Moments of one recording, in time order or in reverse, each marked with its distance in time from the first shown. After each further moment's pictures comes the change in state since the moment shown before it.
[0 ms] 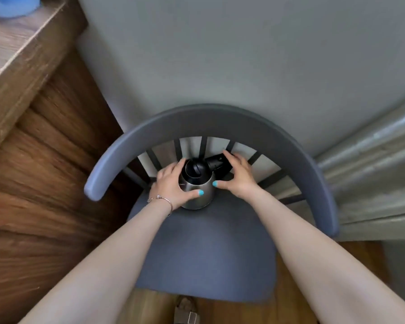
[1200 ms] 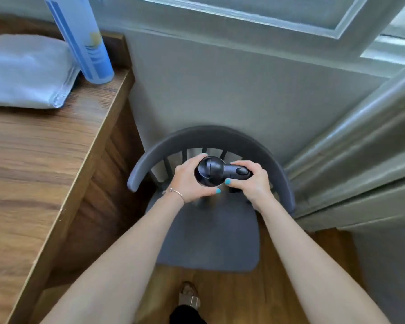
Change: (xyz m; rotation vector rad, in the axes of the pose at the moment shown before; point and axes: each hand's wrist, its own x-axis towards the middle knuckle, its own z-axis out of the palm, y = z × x) left_hand -0.101 0.083 -0.106 -0.317 0.024 0.263; right_hand -0.156 -0.121 -0.094 0.482 0.264 0.019
